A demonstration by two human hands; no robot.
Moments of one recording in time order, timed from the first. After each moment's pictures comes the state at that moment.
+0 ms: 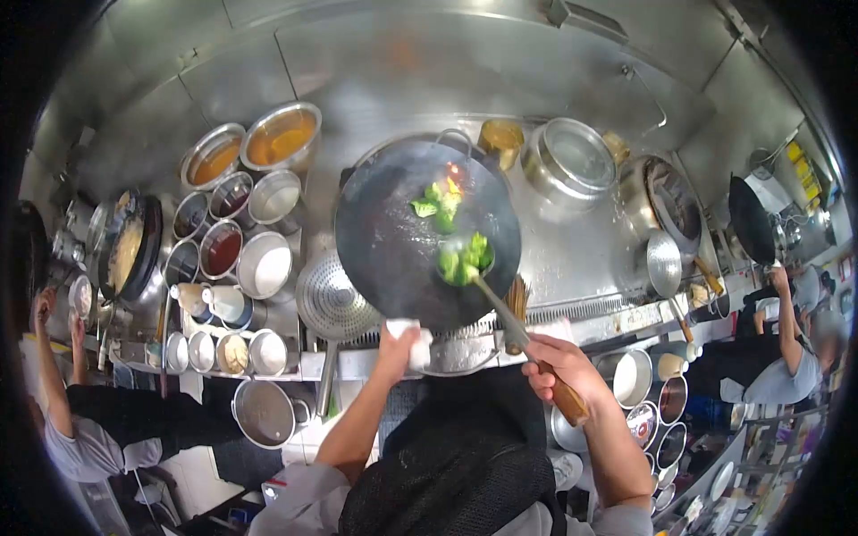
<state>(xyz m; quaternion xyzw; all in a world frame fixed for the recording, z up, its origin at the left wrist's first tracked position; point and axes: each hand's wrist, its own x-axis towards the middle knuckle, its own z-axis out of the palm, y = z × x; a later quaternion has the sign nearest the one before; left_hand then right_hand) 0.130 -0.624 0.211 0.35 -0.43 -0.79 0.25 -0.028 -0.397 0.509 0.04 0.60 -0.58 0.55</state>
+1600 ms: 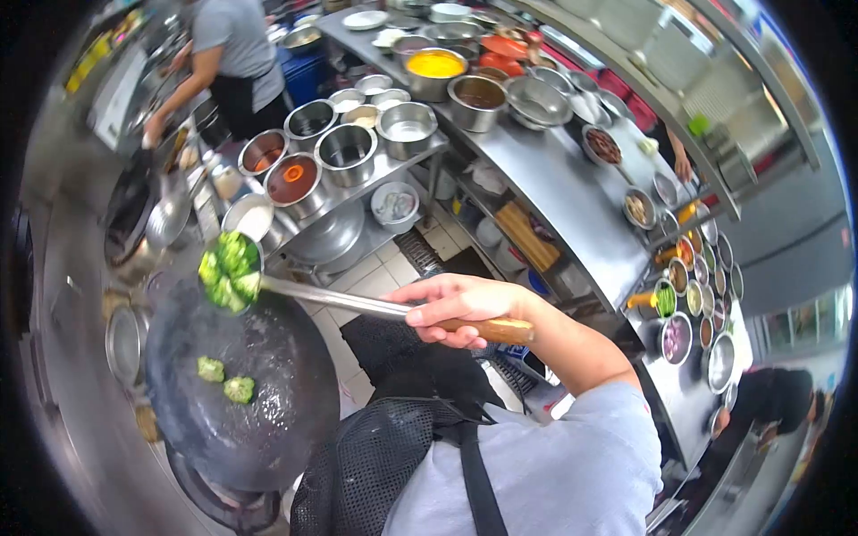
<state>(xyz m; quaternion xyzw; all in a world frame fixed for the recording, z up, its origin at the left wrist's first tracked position) 0.157 -0.629 0.309 0.18 -0.64 -0.72 -0.21 0.360 -0.211 0.487 0.20 0.37 -0.90 0.10</state>
